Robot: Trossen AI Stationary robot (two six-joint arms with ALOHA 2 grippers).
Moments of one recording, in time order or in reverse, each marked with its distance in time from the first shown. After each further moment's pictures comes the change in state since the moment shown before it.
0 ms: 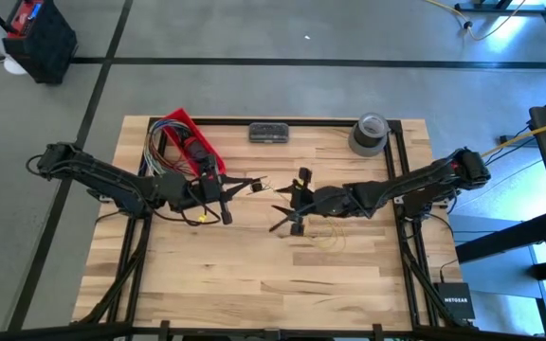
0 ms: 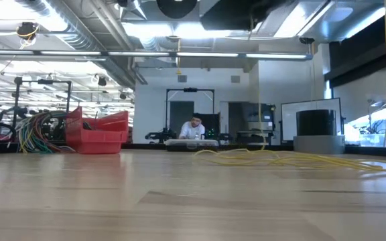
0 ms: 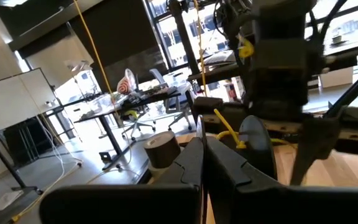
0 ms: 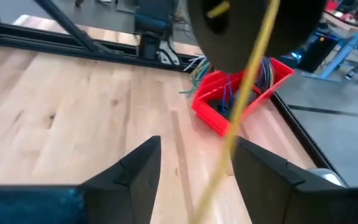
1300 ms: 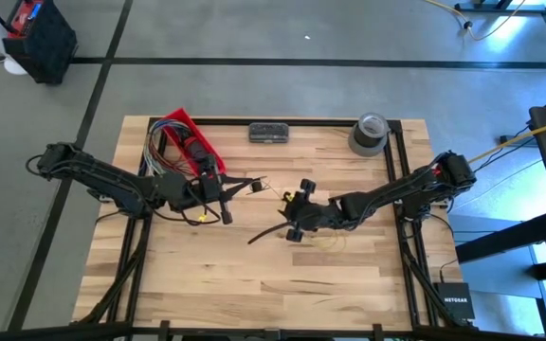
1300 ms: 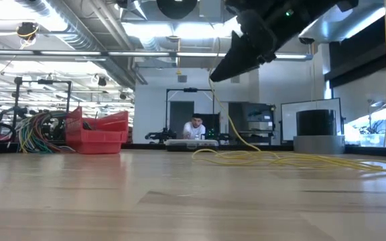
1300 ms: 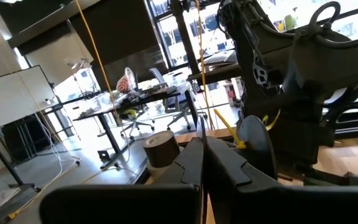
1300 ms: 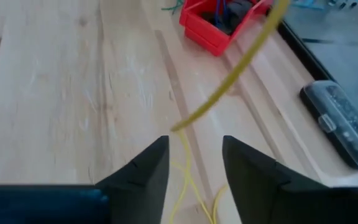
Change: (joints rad) left arm 0.003 0.000 -0.001 0.000 0.000 -0.017; right arm 0.040 0.149 0.001 -0.173 0.137 0.232
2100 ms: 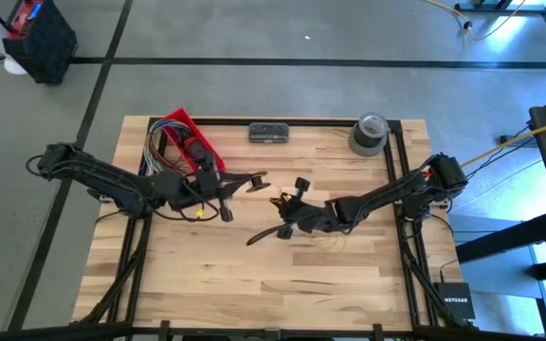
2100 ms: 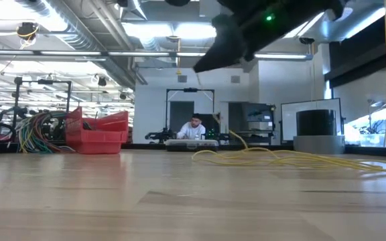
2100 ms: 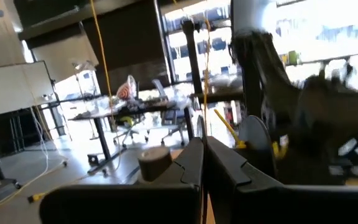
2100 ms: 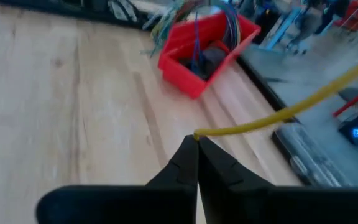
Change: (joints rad) left arm 0.006 0.010 0.000 0.122 0.000 -0.092; right arm 0.000 0.093 -0.001 0.301 0.130 -0.175
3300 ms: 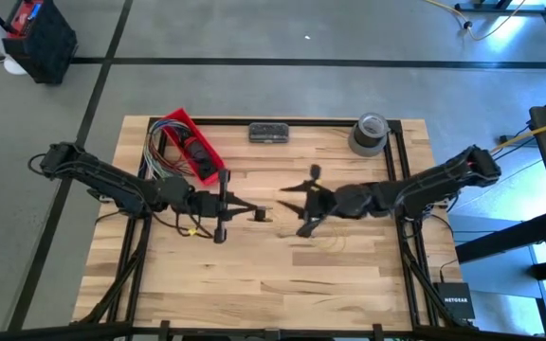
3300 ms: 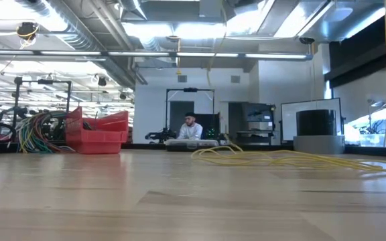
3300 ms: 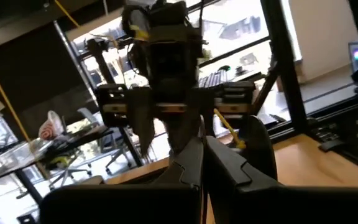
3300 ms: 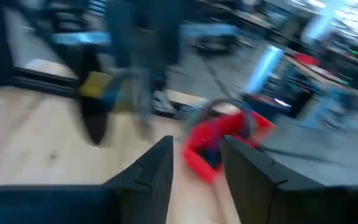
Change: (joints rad) left arm -0.023 0.034 0.000 -0.063 0.338 0.146; right arm 0.023 -0.332 0.001 -0.015 -0.271 -0.211
